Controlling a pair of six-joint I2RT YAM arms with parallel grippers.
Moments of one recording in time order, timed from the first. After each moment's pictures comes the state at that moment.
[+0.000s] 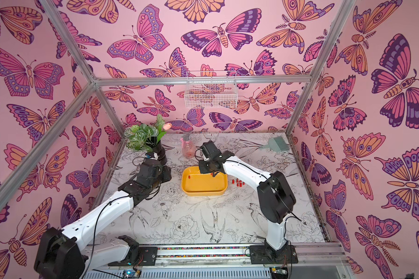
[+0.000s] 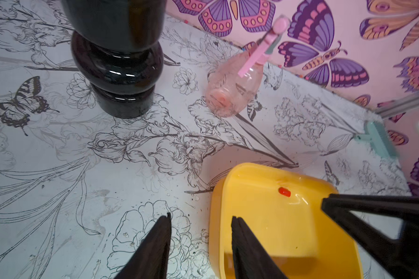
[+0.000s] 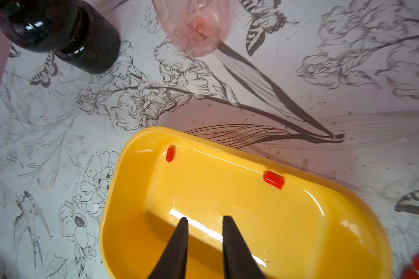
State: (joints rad) left arm -0.42 1.16 0.77 -0.24 -0.20 -0.64; right arm 0.77 1.91 1.52 -0.57 -0.04 0.42
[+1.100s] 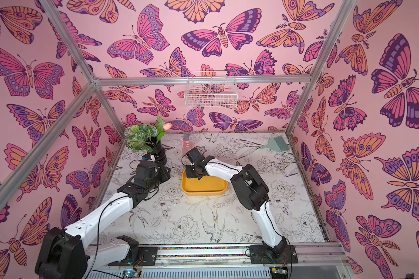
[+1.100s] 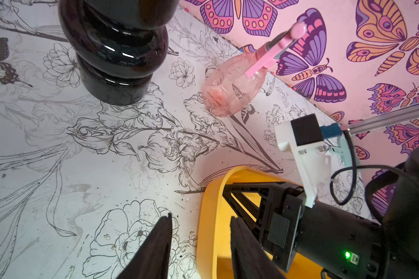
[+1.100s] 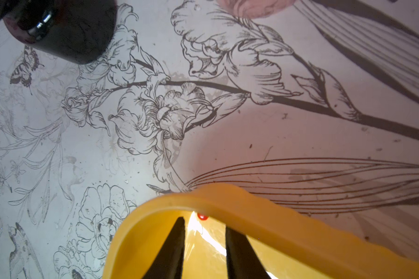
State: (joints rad) left arm -0.37 1.19 0.72 -0.15 -0.07 -0.72; right arm 0.83 2.21 1.68 -0.44 -0.10 0.54
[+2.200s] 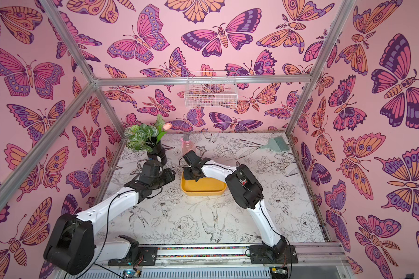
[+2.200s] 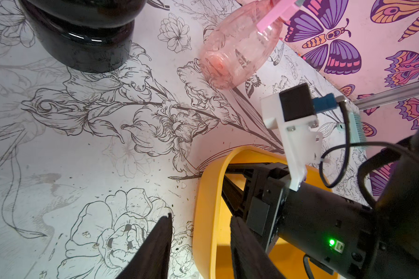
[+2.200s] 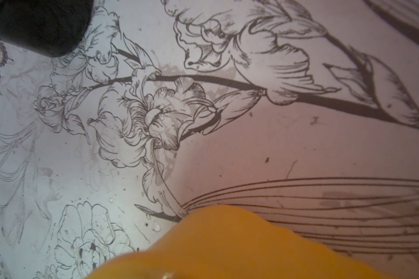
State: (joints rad) left arm -0.37 1.30 0.73 -0.14 0.02 -0.72; right arm 0.85 2.29 1.73 -0.44 -0.08 0.56
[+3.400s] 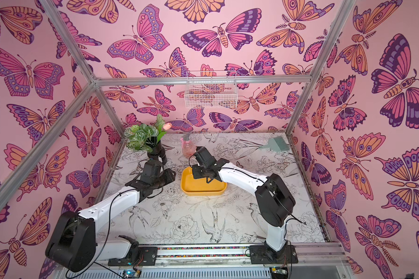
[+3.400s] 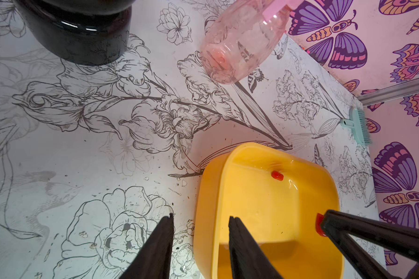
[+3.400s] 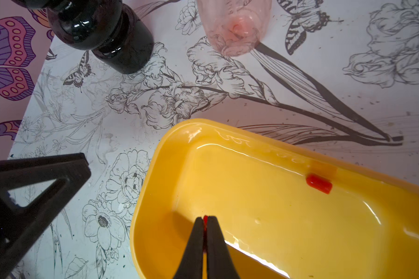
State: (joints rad) left arm -0.37 1.33 0.74 -0.14 0.03 -0.72; right arm 0.83 1.81 1.37 -0.42 0.00 0.48
